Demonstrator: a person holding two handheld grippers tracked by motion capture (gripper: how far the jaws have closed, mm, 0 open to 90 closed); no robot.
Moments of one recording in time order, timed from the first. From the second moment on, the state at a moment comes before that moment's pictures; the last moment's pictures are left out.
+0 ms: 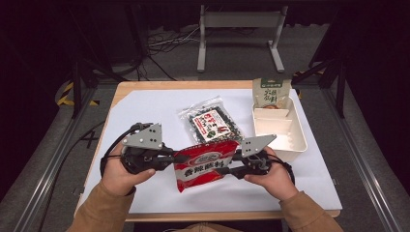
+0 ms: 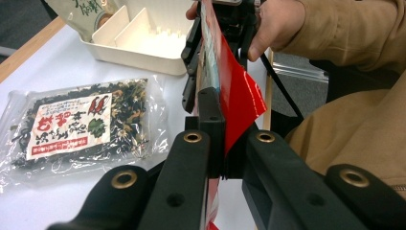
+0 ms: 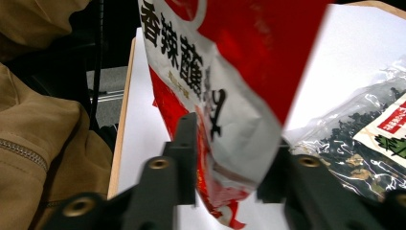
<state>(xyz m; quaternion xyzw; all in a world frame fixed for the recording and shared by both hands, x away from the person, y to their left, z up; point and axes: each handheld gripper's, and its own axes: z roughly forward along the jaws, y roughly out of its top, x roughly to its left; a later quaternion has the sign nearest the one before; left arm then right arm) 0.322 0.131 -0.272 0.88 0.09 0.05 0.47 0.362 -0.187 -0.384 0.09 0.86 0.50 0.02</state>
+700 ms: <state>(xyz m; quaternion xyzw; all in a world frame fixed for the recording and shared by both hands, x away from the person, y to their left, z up) 0.327 0.139 -0.273 0.86 0.11 0.06 0.49 0.356 -0.195 -0.368 0.10 0.86 0.50 0.00</state>
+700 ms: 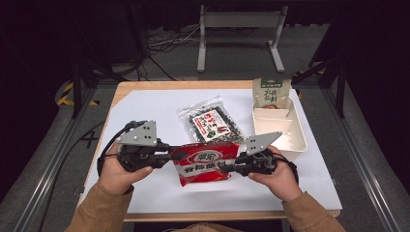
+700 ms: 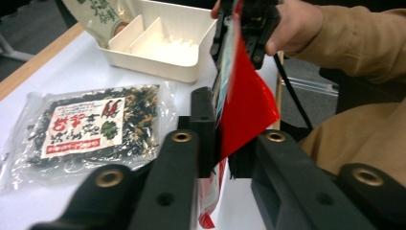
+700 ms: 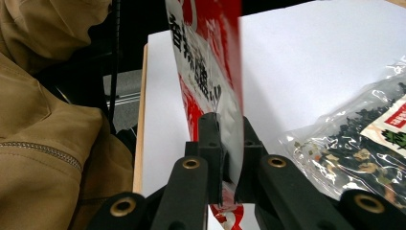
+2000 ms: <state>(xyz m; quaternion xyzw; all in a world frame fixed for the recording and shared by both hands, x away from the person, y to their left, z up) 0.355 0.172 -0.305 0.85 0.20 0.07 0.49 0.384 -0.264 -0.287 0.15 0.85 0.50 0.09</state>
